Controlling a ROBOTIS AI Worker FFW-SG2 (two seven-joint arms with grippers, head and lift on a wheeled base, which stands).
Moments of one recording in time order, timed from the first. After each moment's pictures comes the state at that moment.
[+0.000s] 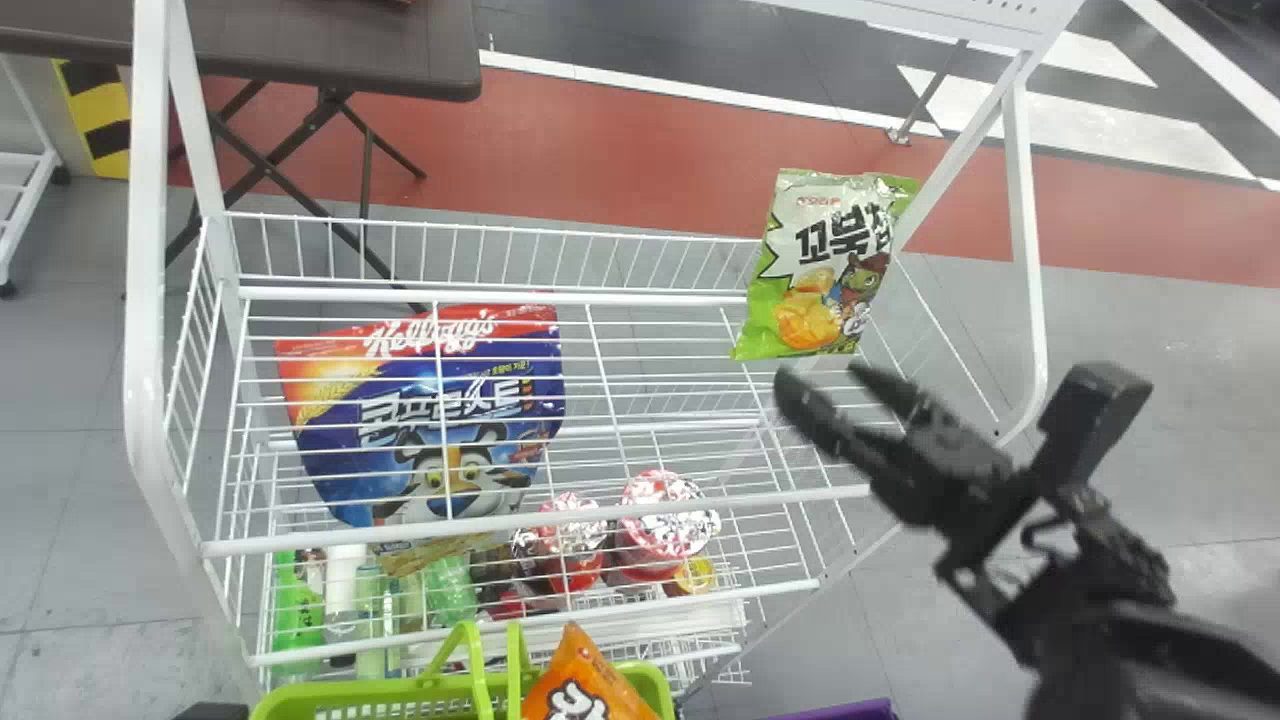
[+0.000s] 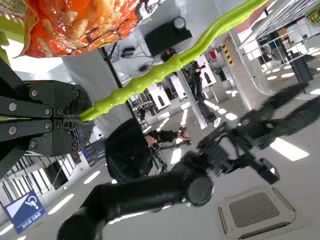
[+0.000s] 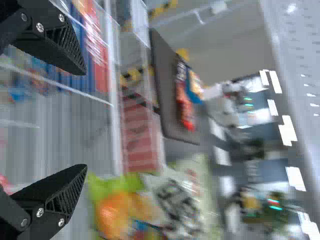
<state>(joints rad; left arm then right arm) 0.48 0.05 -0.16 -1.72 0.10 0.77 -1.53 0.34 0.00 -0.48 -2.16 -0.15 0.47 0.59</state>
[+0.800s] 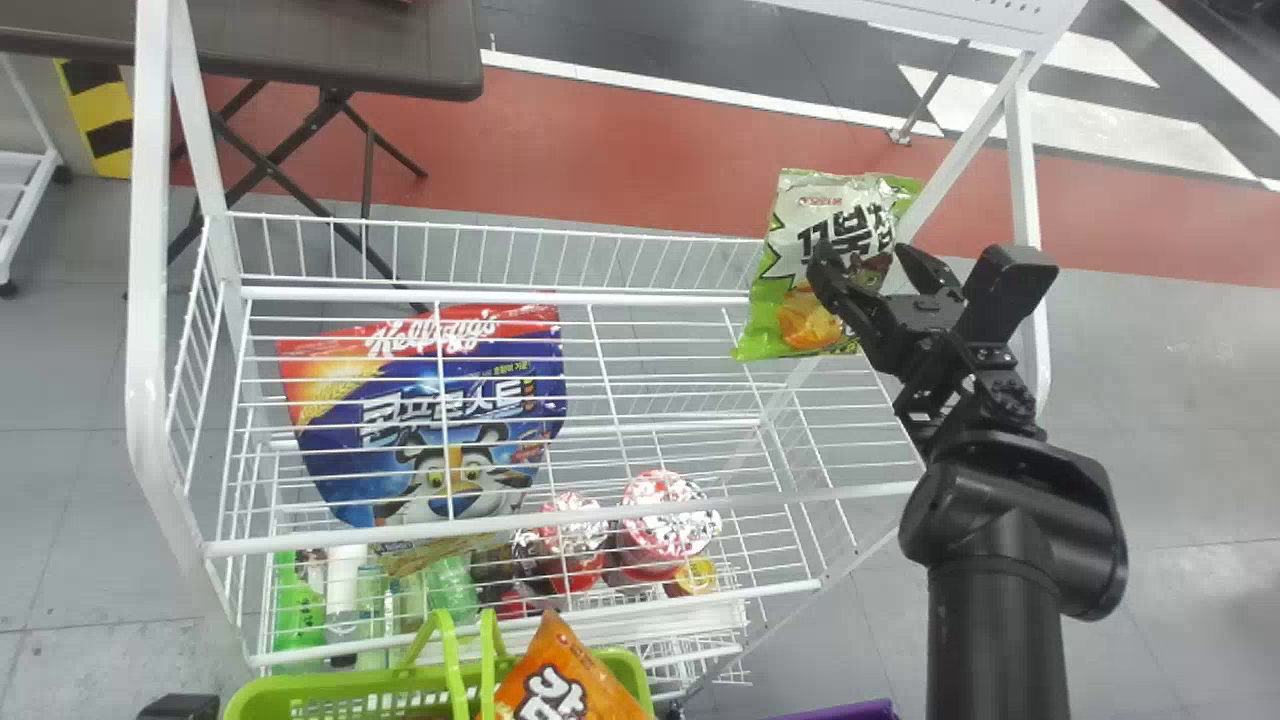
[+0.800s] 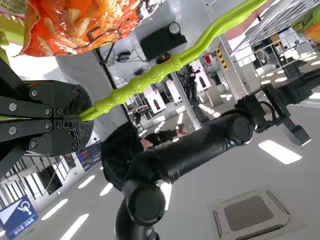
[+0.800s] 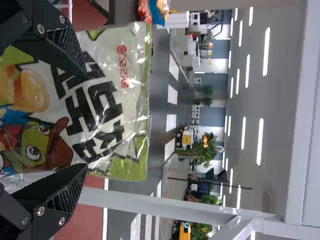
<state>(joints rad) 0.47 0.06 -0.12 -1.71 0.10 0.78 -1.54 -0.11 -0.08 -0.49 -1.48 0.09 0.11 0.45</state>
